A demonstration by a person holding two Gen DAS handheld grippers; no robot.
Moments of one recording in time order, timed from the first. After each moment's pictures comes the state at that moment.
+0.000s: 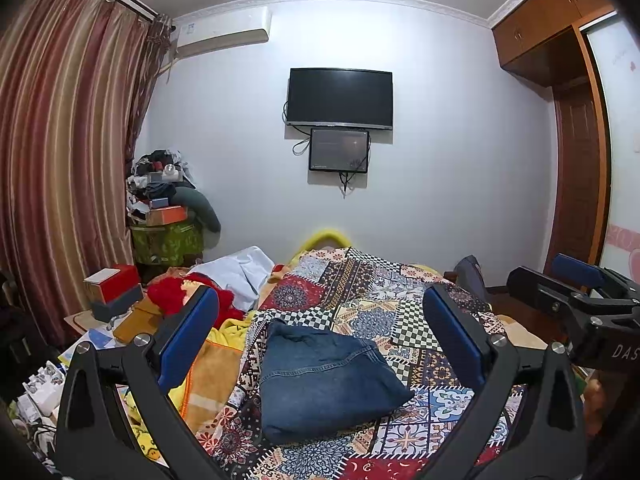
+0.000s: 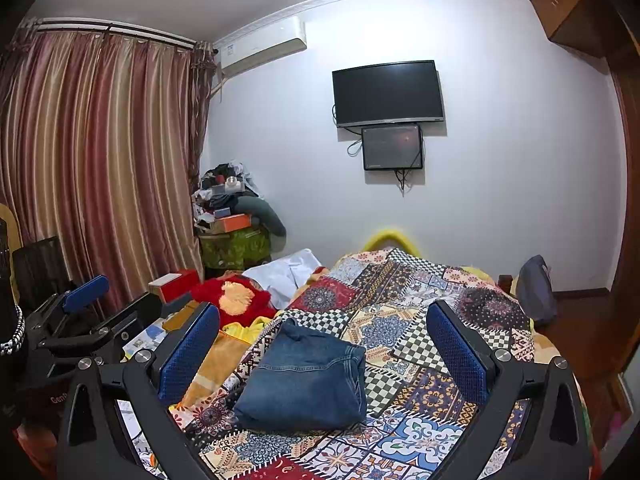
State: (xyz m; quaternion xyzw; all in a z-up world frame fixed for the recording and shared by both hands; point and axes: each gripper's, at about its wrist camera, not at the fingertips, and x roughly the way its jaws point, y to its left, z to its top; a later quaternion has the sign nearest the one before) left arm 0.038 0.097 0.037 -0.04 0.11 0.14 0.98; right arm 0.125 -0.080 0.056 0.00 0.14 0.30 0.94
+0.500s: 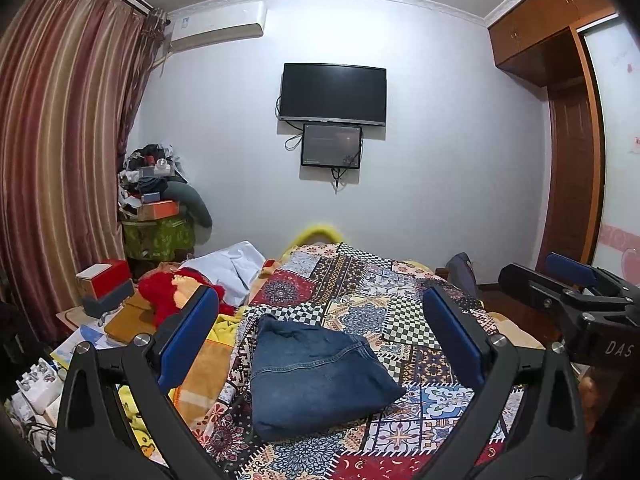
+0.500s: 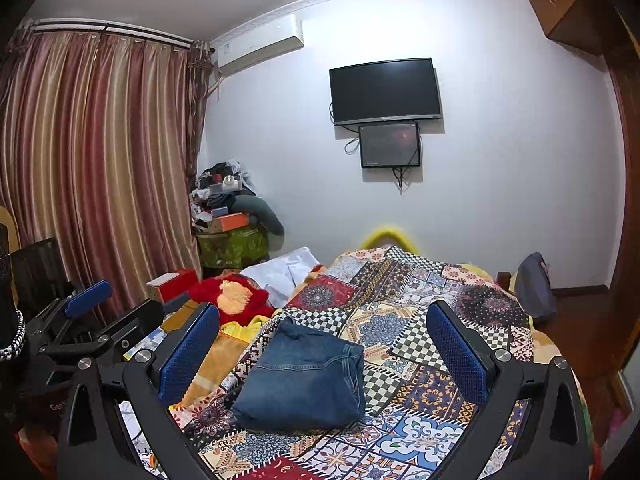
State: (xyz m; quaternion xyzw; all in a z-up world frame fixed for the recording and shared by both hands) left arm 0.039 0.100 0.035 -0.05 0.11 0.12 0.99; right arm 0.123 -0.077 0.051 0.00 0.15 0.30 0.94
